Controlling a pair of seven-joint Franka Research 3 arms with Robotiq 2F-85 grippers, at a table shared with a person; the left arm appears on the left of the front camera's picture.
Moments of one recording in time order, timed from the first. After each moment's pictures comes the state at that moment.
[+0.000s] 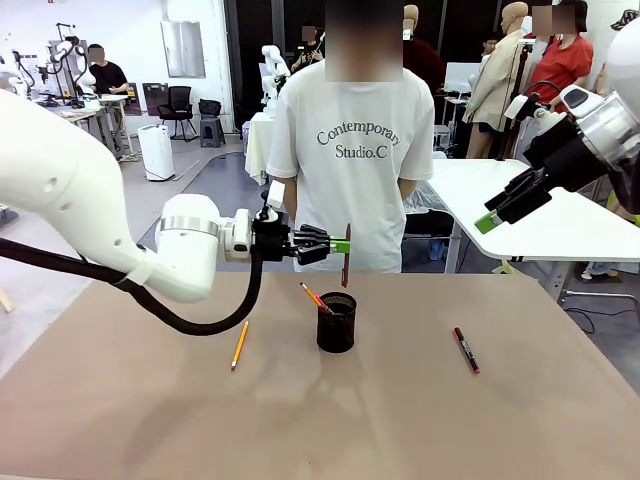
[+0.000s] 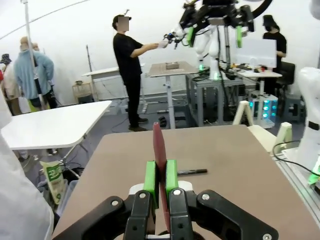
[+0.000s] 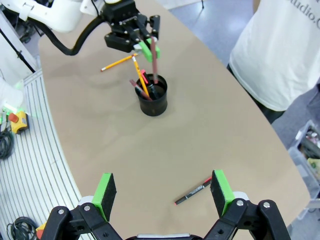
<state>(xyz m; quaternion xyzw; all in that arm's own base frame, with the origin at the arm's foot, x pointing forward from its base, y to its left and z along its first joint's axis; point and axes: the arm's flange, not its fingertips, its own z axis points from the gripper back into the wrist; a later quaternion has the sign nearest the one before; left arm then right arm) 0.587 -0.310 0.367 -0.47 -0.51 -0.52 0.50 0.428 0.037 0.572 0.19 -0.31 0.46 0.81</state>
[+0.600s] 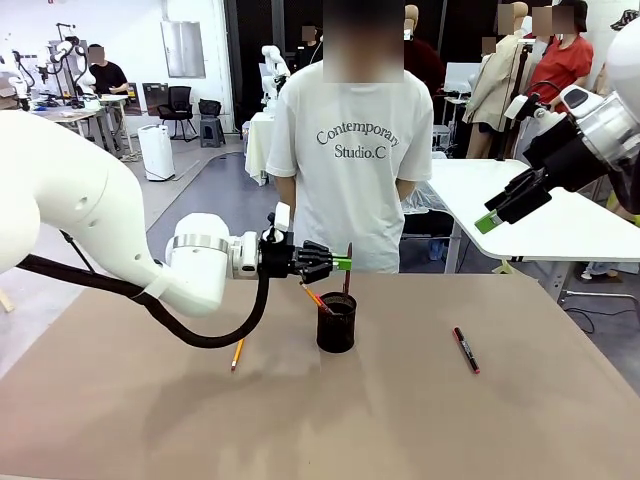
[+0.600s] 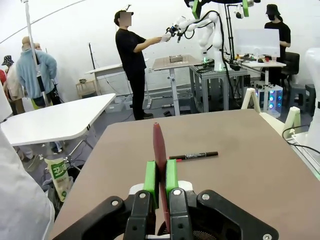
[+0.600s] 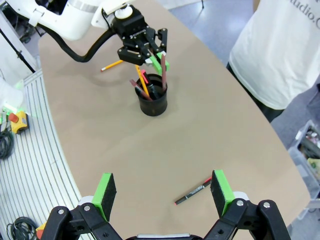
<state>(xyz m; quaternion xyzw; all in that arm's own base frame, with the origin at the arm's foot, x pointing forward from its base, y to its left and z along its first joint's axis) 0.600 -0.314 0.324 -0.45 -0.52 -0.54 0.49 0.428 0.037 0.572 0.19 -0.31 0.46 0.81</state>
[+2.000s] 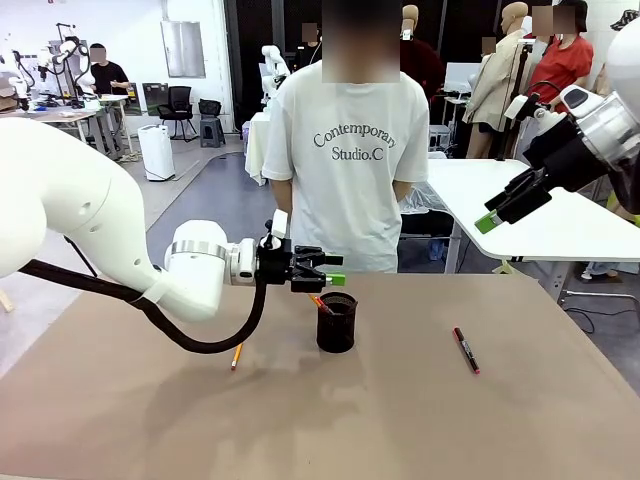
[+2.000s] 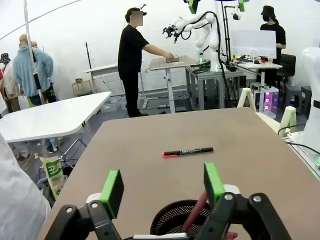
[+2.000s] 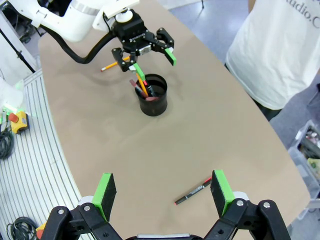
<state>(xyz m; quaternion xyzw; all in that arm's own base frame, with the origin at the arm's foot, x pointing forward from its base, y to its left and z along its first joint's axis) 0.600 -0.308 0.311 -0.46 -0.51 -0.53 0.49 0.428 0.037 0.572 0.19 -0.31 0.46 0.81</state>
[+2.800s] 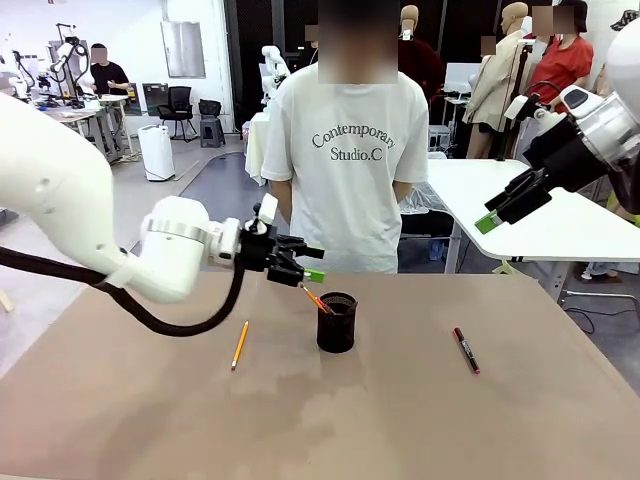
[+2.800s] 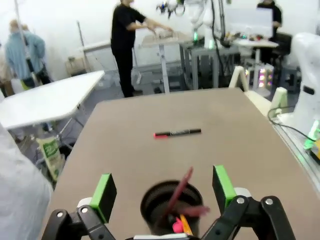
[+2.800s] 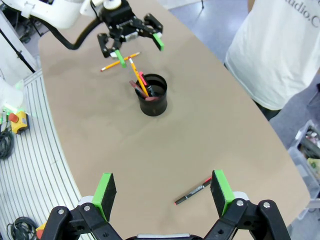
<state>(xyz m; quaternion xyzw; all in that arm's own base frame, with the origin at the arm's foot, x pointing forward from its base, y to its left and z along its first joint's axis) 0.581 -0.271 0.360 -0.42 -0.46 -0.57 0.53 0.428 0.037 0.572 0.19 -0.31 0.46 0.81</state>
